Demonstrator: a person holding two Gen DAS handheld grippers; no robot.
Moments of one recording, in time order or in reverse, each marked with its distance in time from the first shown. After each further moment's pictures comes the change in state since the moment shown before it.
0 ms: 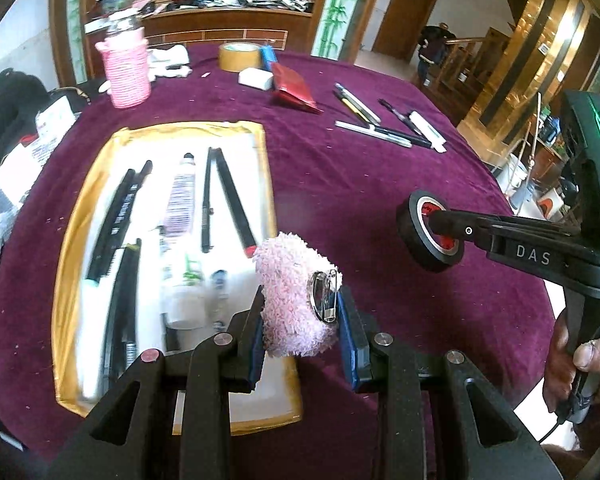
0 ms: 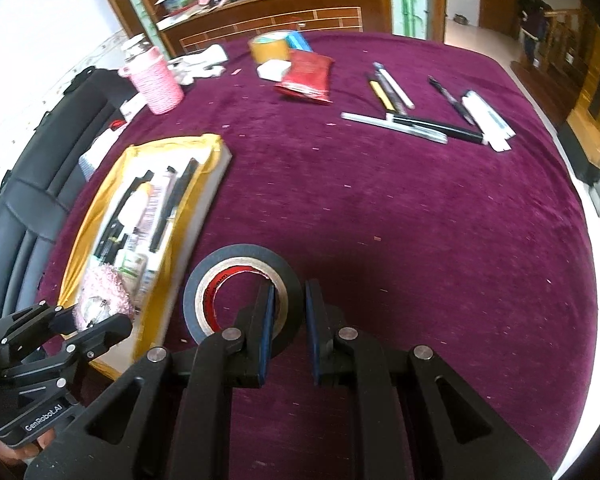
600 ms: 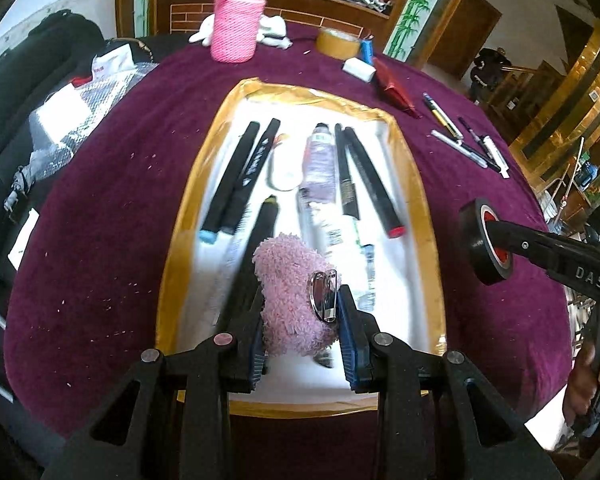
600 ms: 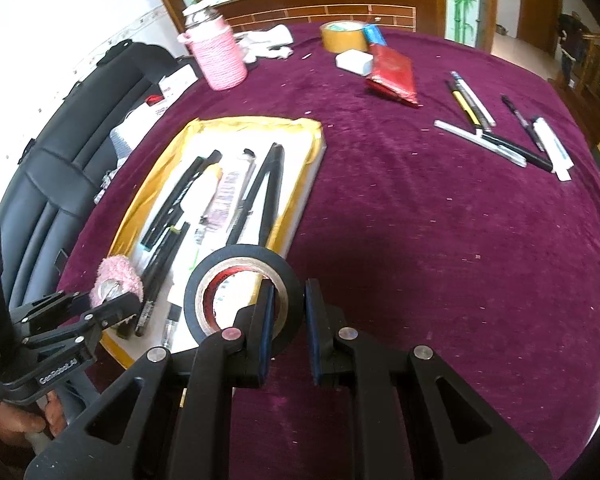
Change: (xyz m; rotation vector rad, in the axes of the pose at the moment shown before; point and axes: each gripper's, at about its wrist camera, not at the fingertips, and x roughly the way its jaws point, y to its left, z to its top) left arm -0.001 0.112 -0.025 -0.182 0.040 0.074; right arm 0.029 0.084 0.005 -0.101 0.044 0.076
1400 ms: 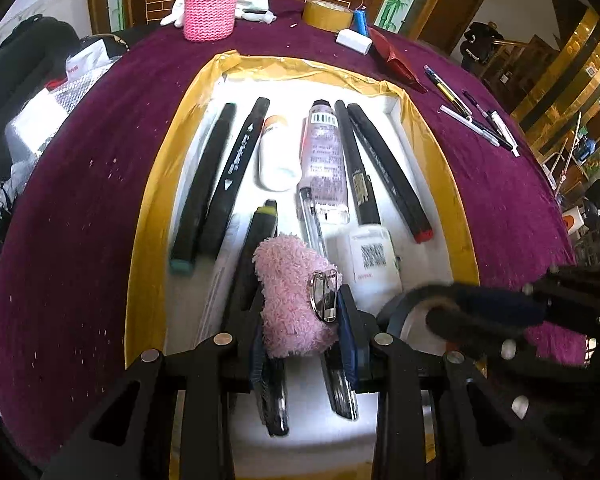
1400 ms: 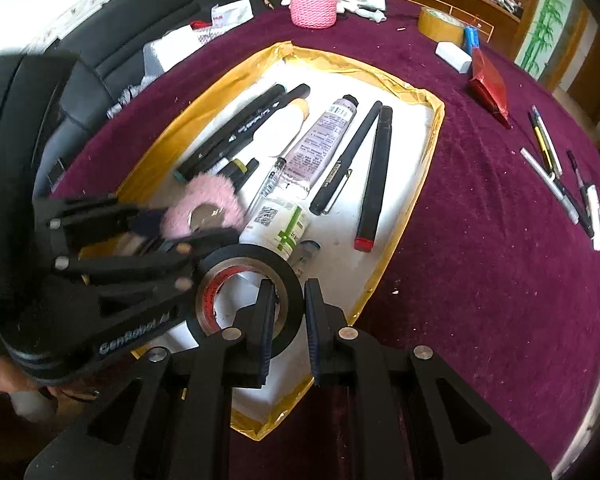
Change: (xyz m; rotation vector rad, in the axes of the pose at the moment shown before) left arm 0.051 0.002 0.023 0.077 0.069 -0.020; right arm 0.054 0.077 -0.014 -0.280 0.148 -0.044
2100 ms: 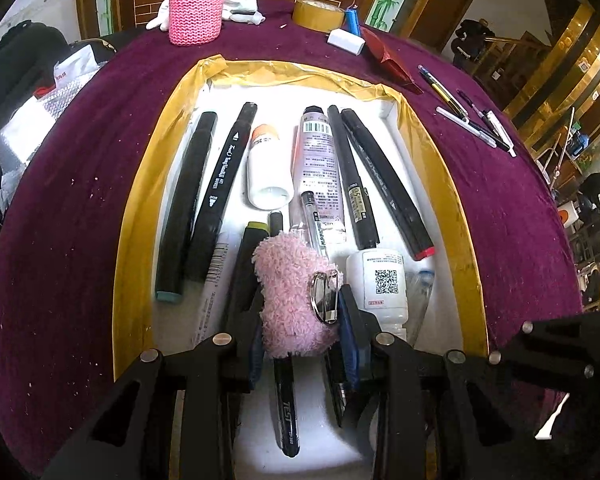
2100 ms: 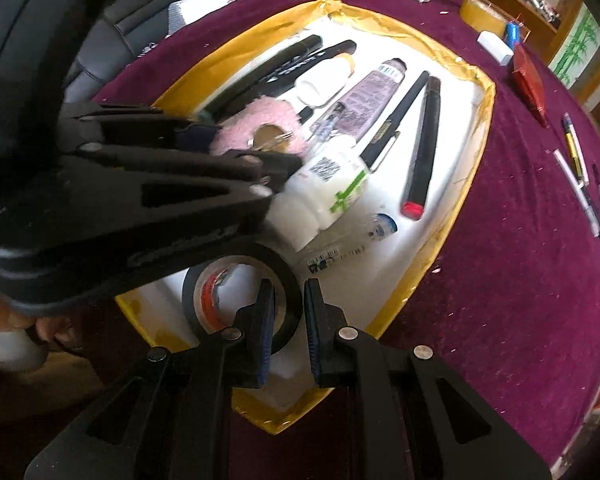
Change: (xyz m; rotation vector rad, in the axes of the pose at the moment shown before) left arm 0.008 0.001 0.011 0.024 -0.001 -0.026; right arm 0.019 0.019 -0.015 -0.102 0.093 0.012
